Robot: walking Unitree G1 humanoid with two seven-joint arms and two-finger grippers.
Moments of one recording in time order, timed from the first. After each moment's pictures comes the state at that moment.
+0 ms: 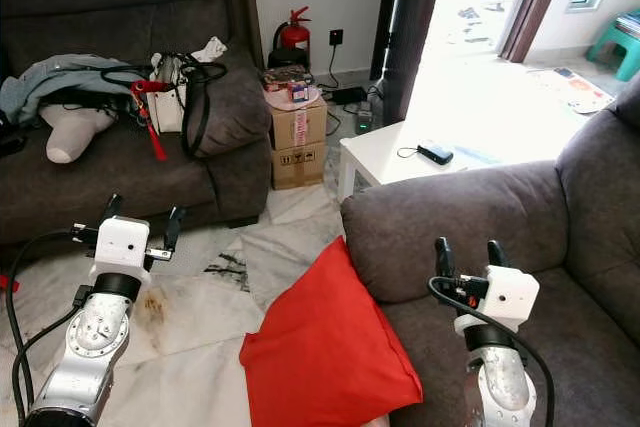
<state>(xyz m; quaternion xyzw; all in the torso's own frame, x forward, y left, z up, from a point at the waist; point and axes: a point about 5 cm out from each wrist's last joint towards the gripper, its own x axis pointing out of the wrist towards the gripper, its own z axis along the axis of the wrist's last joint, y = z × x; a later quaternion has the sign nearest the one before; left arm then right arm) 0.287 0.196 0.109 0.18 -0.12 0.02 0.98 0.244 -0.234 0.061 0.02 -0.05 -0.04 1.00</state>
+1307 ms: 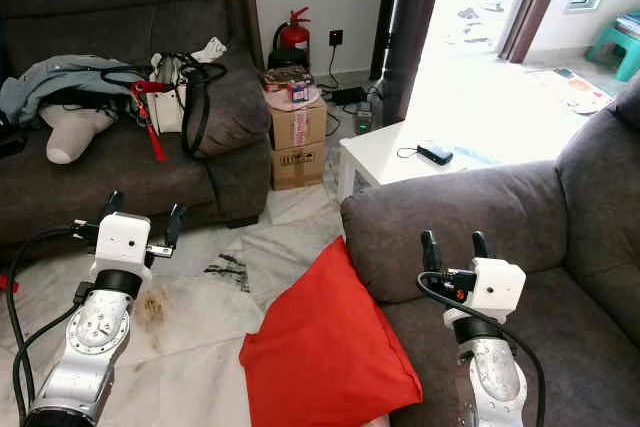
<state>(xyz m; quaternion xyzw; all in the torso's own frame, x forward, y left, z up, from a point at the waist) 0.287 0.194 0.114 0.18 -0.12 0.02 0.98 0.252 -0.223 0.069 0.02 -0.06 -0.01 1.00</state>
